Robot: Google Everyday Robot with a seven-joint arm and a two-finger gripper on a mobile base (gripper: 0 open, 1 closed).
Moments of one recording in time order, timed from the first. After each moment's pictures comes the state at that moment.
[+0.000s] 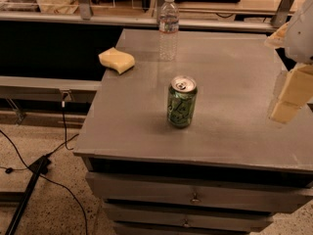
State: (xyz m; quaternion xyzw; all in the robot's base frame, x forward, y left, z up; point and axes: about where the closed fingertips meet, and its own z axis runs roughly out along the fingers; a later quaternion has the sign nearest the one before) arm 0.438 -0.217 0.976 -0.60 0.78 -0.03 0.16
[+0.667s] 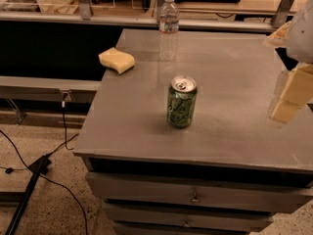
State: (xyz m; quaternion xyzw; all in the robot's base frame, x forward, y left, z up) arm 0.438 -0.214 0.978 -0.61 0.78 -0.02 0.17
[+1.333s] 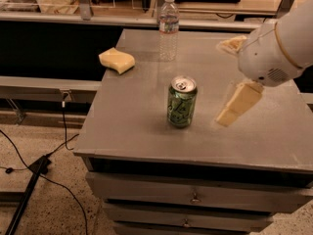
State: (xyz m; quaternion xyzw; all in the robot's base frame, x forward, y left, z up) arm 0.467 -0.128 0.948 -0.63 0.70 0.06 0.31
